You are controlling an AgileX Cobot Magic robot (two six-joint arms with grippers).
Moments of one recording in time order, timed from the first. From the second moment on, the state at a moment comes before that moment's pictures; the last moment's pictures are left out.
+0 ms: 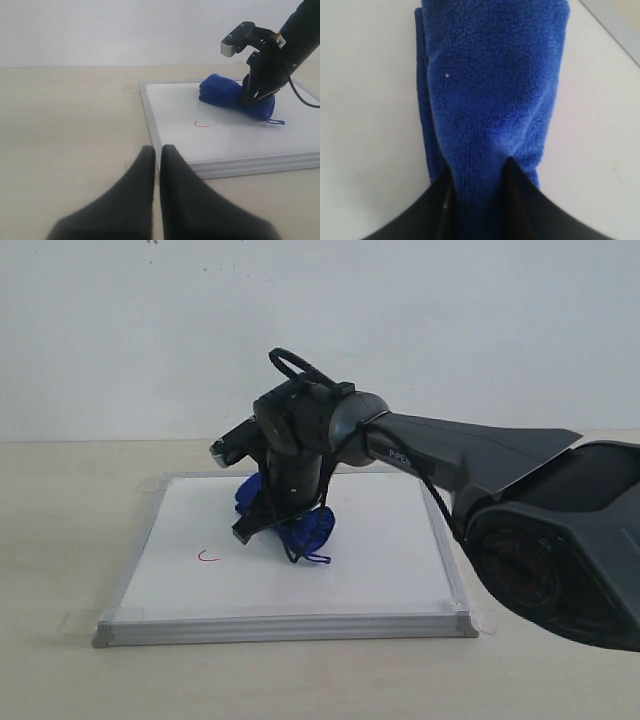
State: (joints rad) left arm 0.00 0.00 0.00 -0.08 0.30 0.04; right arm 0.67 2.55 -2.24 -0.17 0.95 -0.09
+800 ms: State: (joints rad) left arm 0.00 0.00 0.00 -0.08 0.30 0.04; right arm 0.70 2.57 -2.26 -0.19 0.89 -0.08
